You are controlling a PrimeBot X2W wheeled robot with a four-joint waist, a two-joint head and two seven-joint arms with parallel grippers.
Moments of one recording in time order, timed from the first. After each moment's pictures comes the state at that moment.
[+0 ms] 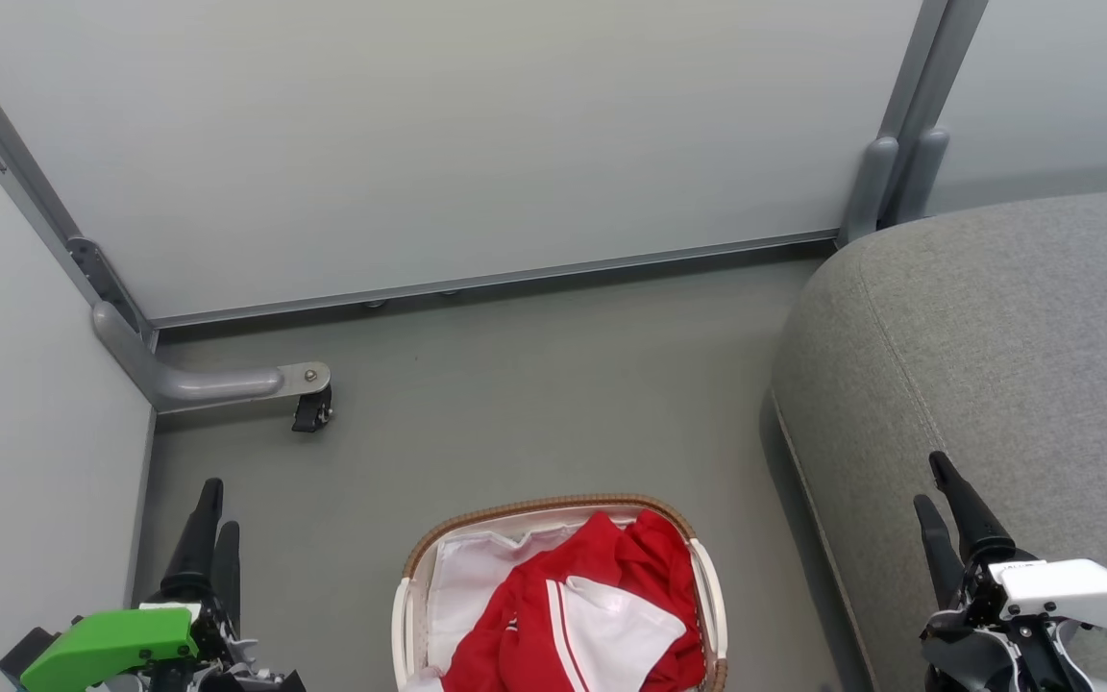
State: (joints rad) left arm -0.06 0.04 0.10 0.30 -1.62 -0.13 0.11; right arm -0.08 -0.03 -0.10 0.30 1.61 0.13 0.11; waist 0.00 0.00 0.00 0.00
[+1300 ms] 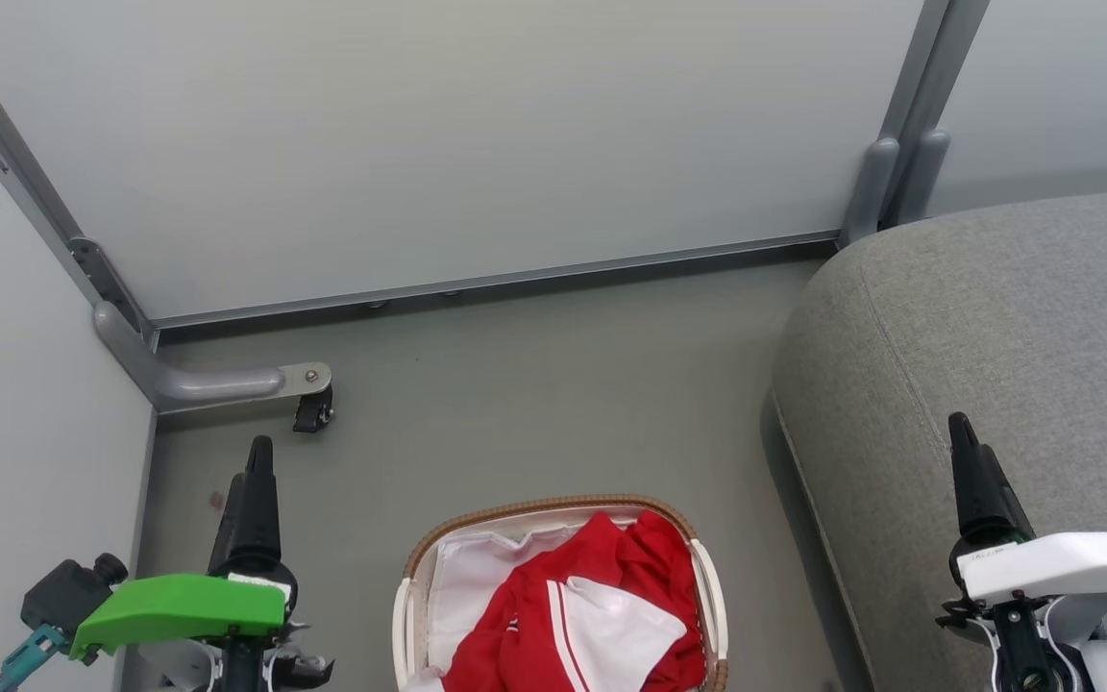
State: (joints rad) left arm -0.06 0.04 -0.03 0.20 -1.17 -0.13 -0.06; right arm -0.06 -0.04 -0.11 0.18 1.00 0.13 -0.05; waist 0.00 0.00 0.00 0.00
